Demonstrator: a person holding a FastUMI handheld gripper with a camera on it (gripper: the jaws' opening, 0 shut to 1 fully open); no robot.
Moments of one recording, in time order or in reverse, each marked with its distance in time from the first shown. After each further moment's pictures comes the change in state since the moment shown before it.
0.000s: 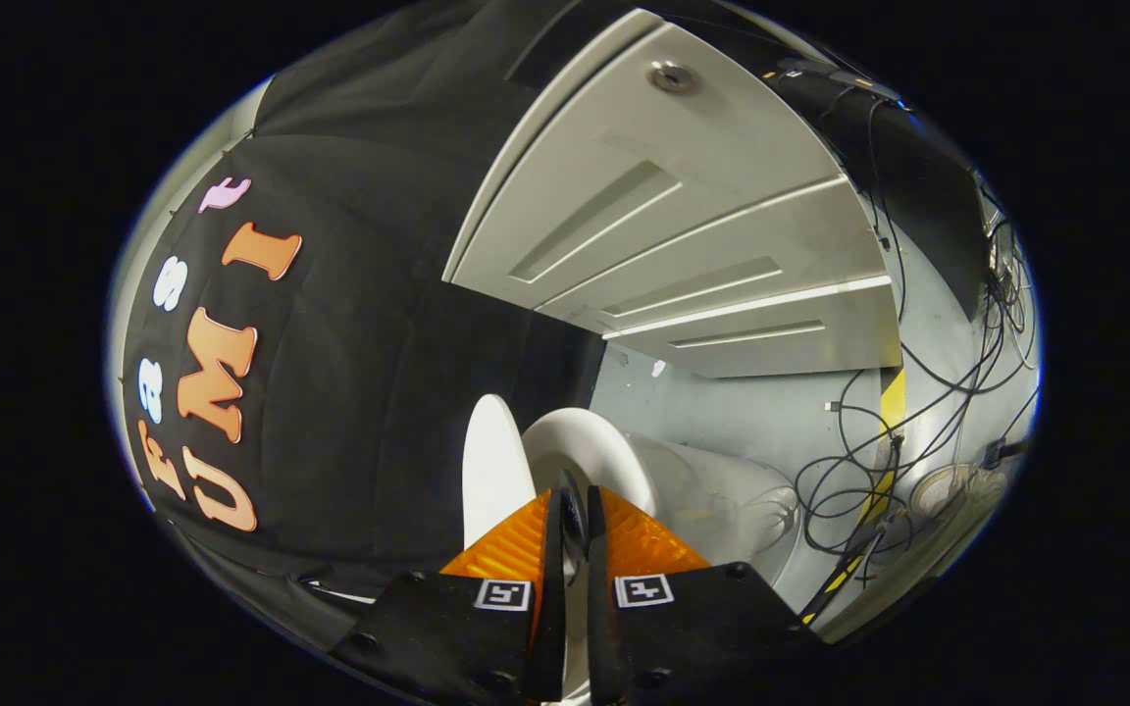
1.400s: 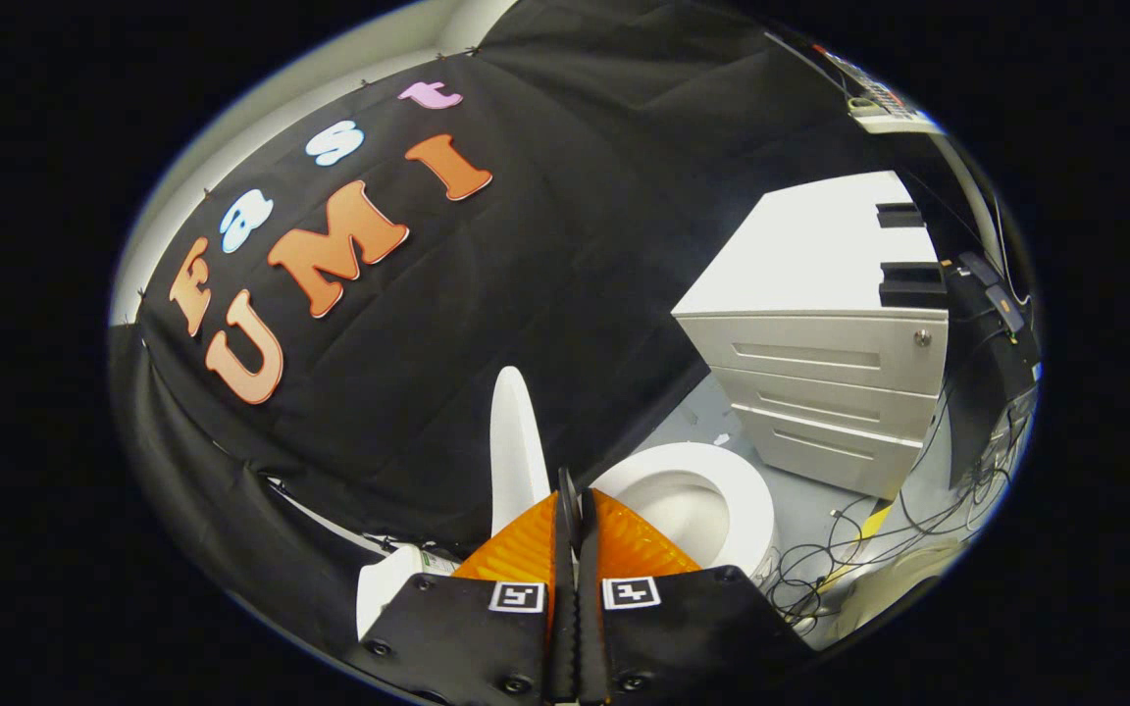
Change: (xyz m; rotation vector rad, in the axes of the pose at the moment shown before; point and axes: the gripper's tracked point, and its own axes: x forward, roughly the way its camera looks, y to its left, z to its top) arm -0.084 0.217 -0.046 -0.519 -0.219 0.101
